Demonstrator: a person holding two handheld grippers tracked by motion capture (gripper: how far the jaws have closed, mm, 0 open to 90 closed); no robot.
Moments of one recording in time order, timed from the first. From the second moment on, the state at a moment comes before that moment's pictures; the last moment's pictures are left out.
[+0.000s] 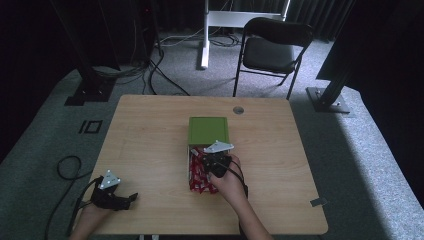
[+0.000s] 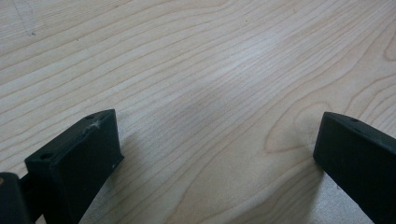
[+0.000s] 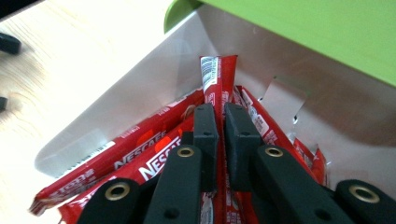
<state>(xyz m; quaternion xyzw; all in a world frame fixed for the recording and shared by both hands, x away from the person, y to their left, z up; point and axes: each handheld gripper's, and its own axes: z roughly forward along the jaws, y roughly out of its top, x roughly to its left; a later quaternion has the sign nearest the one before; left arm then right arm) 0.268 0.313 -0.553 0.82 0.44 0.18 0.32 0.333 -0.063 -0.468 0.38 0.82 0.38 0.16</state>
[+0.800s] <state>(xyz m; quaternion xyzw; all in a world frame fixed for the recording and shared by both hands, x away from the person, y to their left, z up) 0.268 0.313 -0.553 0.82 0.44 0.18 0.32 0.301 -0.088 -0.433 0.36 0.81 0.44 0.14</state>
